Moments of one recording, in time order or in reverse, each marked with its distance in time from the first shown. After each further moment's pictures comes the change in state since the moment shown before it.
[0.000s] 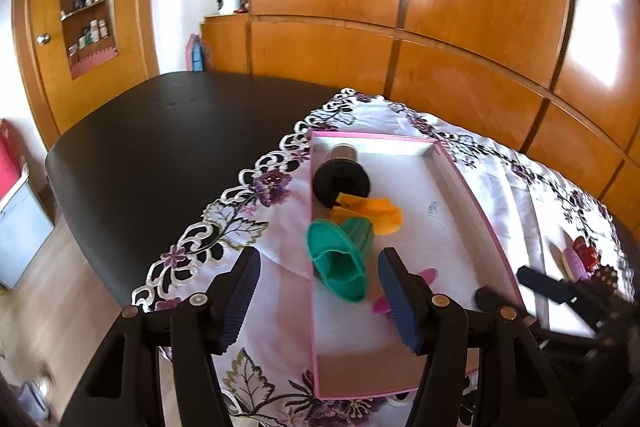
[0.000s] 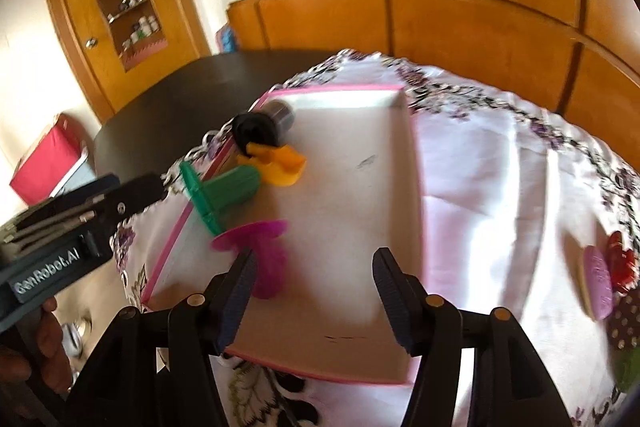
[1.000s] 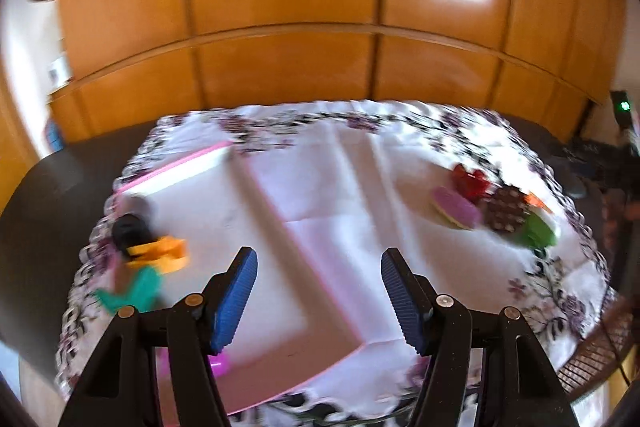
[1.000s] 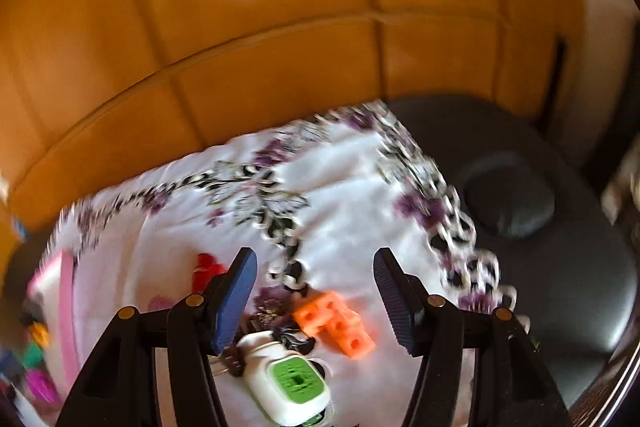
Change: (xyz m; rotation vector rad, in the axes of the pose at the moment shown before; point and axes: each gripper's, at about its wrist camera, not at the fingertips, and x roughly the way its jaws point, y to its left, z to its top) left arm -0.011 -0.161 0.002 0.412 0.057 -0.349; right arm -0.167 -0.330 -0.069 0.725 -0.183 -0.519
